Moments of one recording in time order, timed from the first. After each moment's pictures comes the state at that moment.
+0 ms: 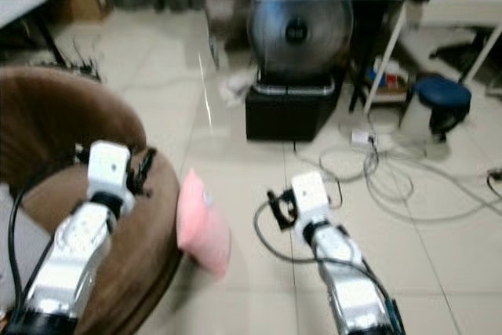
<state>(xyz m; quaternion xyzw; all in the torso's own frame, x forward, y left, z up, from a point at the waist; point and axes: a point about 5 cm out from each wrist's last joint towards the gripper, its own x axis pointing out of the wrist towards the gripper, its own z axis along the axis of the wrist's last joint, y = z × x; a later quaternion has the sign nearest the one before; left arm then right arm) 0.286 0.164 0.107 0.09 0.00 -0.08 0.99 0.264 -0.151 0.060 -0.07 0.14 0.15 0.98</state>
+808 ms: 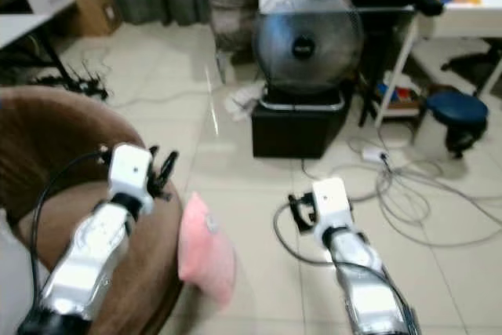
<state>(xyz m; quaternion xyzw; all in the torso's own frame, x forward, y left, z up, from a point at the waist) 0.286 0.154 0.106 0.10 0.00 -0.11 0.99 0.261 -0.161 0.056 -0.06 0.15 0.12 0.98</state>
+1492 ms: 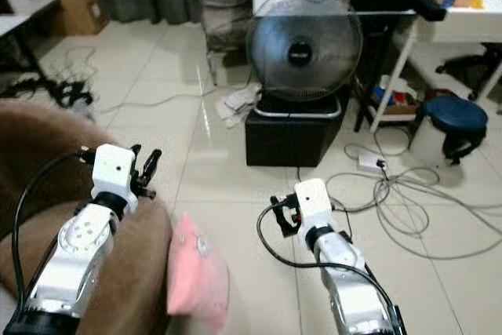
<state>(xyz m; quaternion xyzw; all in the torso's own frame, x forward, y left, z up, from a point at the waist) 0.287 0.161 0.107 0.10 0.00 -0.09 0.99 0.259 -0.154 0.055 -0.06 0.16 0.14 0.98</state>
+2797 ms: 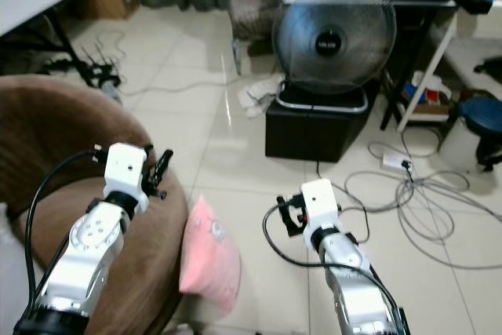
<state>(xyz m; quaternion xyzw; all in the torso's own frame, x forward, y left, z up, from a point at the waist) 0.288 0.150 0.106 0.09 0.01 -0.11 0.99 0.257 -0.161 0.053 -0.06 0.16 0.12 0.98</state>
